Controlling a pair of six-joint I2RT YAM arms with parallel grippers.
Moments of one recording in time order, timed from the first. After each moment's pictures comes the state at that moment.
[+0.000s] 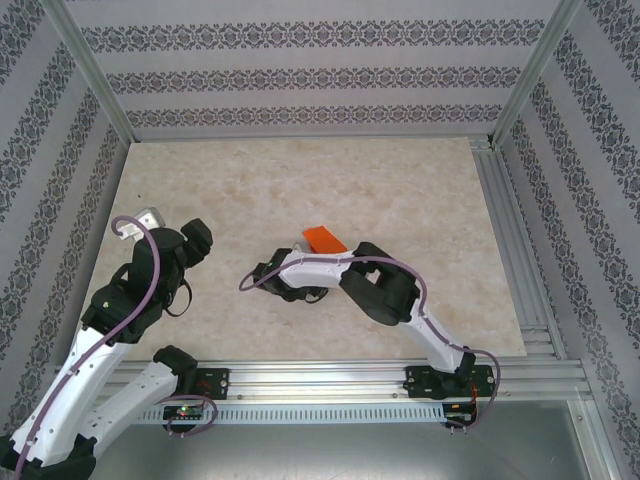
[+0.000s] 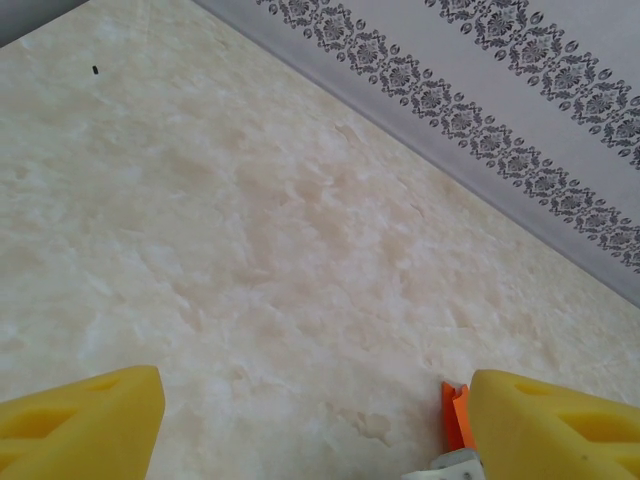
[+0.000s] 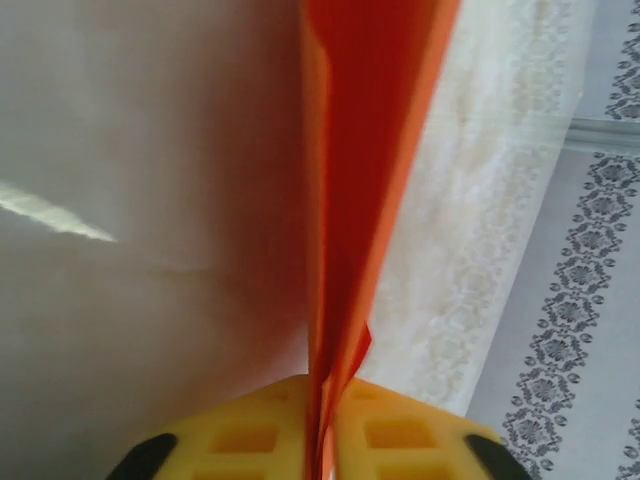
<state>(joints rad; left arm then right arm) -0.48 0.69 0.95 -0.84 -0.47 -0.86 1.09 2.33 1.65 -1.27 0.86 0.44</state>
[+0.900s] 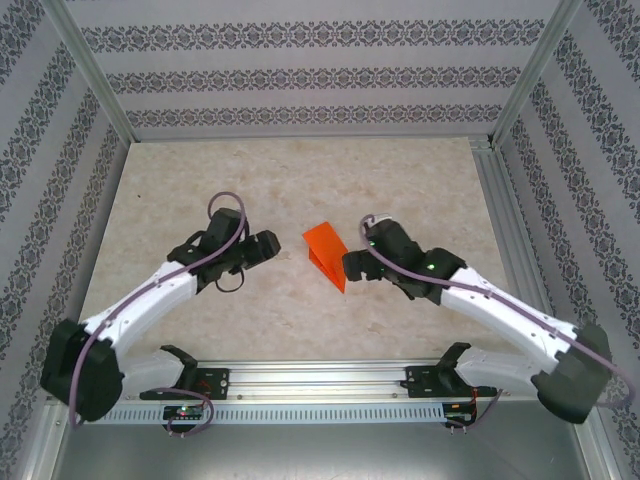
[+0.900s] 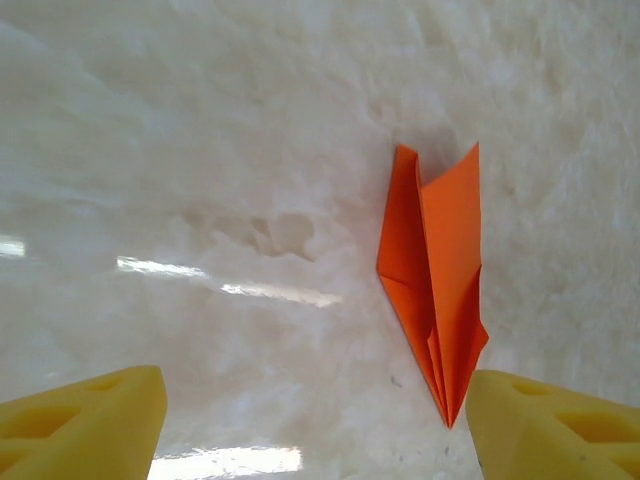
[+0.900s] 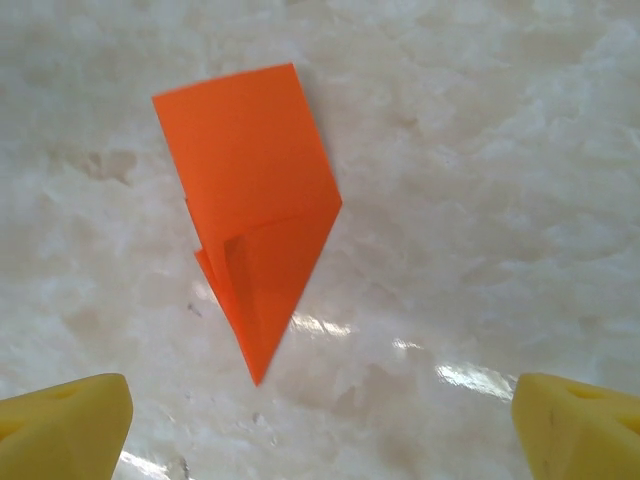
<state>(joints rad) -0.49 1.24 0.79 -0.40 0.14 -0.88 0.73 1.07 0.84 -0.61 0.17 0.40</state>
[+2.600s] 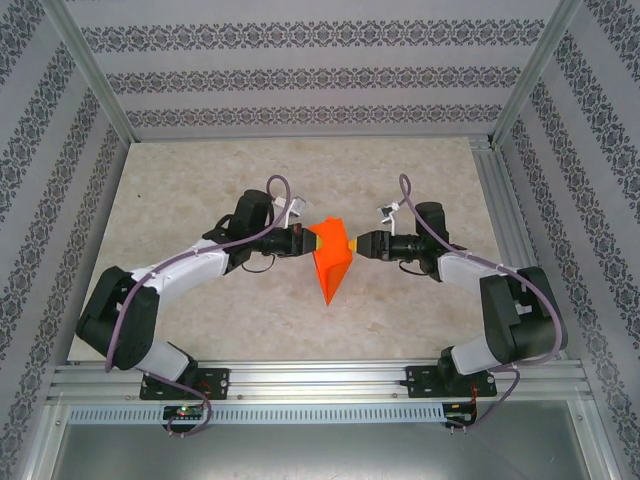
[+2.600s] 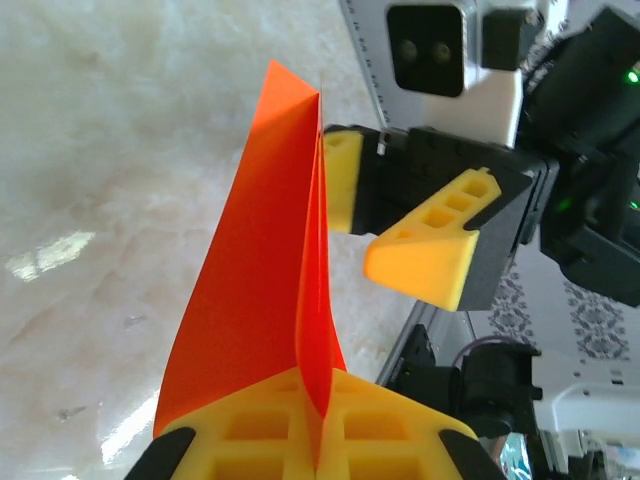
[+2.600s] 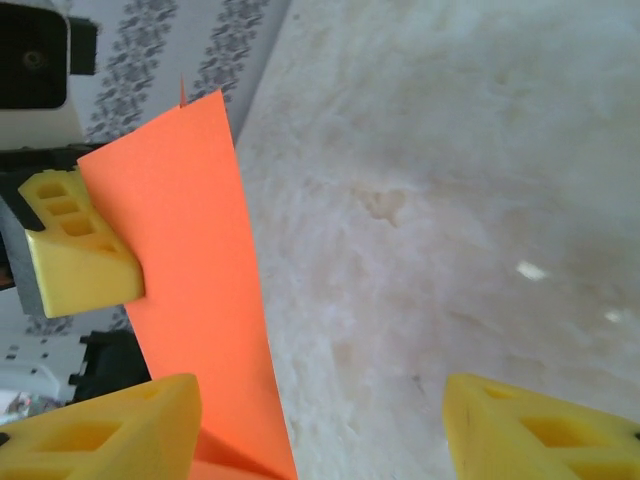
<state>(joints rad) -0.54 1.49 0.89 0.01 0.76 -0.68 0.22 1.48 0.62 0.25 -1.05 0.45</state>
